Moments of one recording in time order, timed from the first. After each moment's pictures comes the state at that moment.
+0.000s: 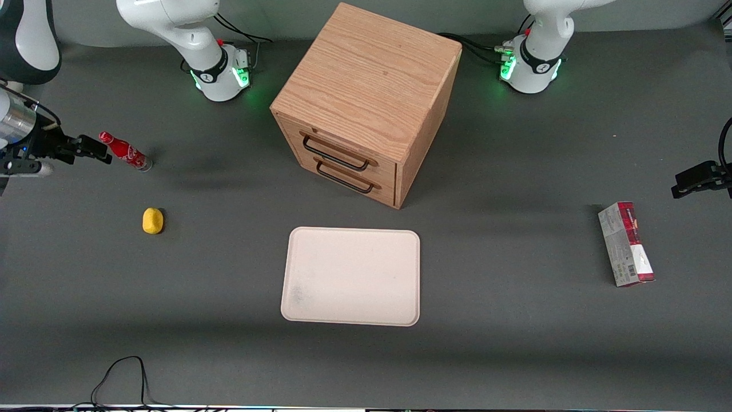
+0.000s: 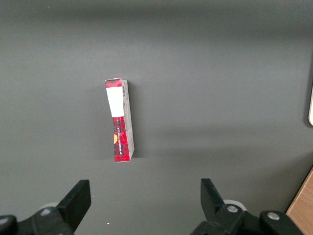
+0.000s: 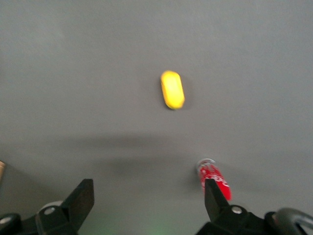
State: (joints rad) arm 0.16 -0.29 -0.44 -2.26 -0.13 1.93 -0.17
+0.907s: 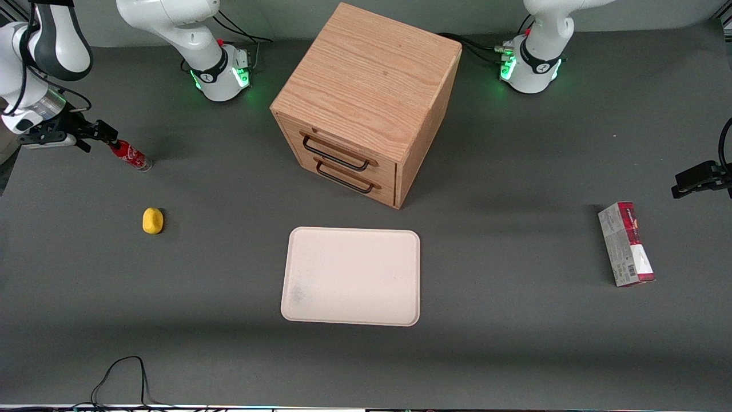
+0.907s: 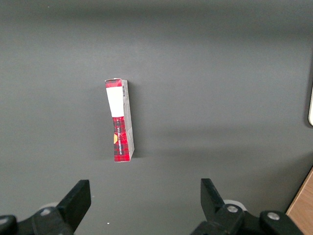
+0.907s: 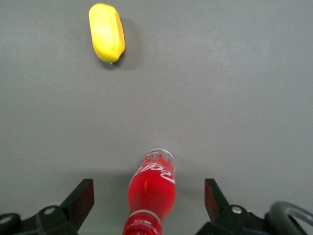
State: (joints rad) arm 0.16 -0.43 -0.88 -2.71 -0.37 2.43 -0.41
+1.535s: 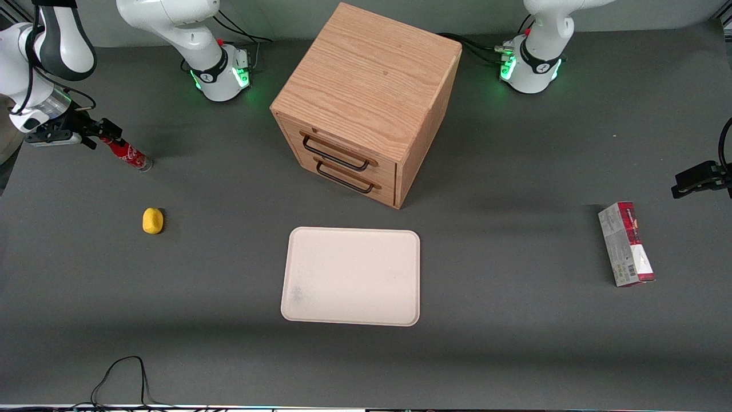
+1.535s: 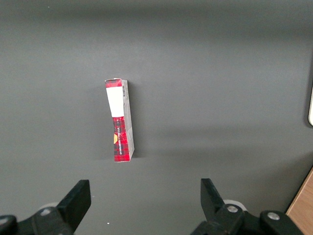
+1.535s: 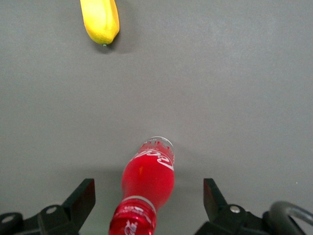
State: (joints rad) arm 0.16 -0.43 -0.93 -2.73 -0.40 2.43 -0.41
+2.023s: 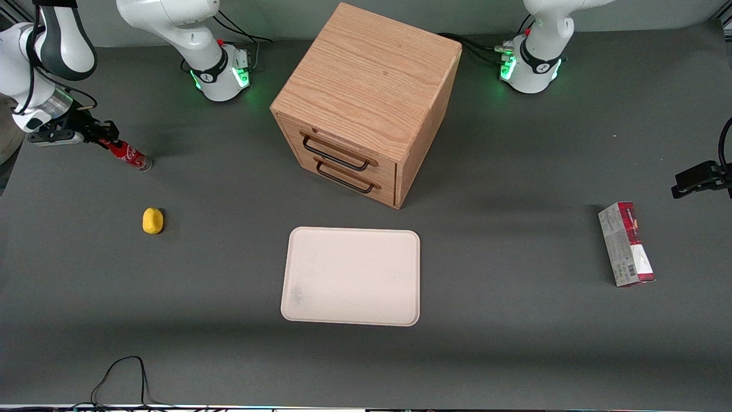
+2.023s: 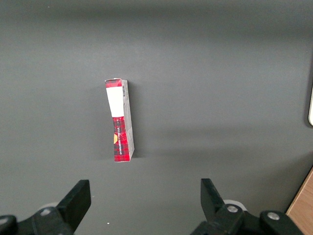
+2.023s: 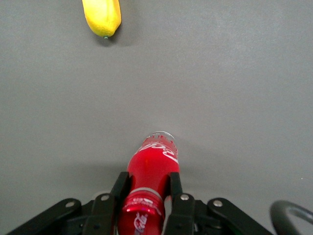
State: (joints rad) arm 0.16 -0.43 -0.93 -2.73 -0.41 2.41 -0.41
